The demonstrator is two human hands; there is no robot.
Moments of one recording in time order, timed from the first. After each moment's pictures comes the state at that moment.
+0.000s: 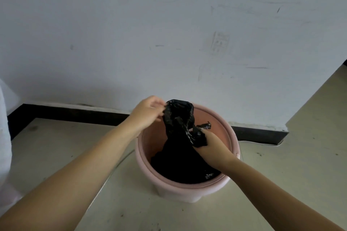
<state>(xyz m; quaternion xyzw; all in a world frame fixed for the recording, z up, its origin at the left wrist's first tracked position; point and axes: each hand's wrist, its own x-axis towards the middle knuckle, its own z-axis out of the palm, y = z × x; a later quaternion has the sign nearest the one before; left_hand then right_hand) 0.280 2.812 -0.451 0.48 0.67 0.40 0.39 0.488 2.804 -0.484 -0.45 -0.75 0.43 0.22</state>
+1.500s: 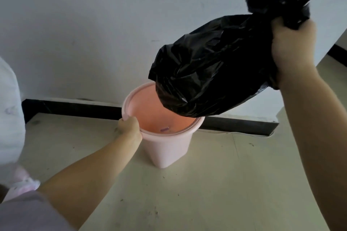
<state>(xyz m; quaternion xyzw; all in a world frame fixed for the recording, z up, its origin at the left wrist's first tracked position) 0.263 2.801 -0.549 0.02 0.74 0.60 0.32 0.551 2.842 -0.296 -0.48 -0.55 0.25 0.63</state>
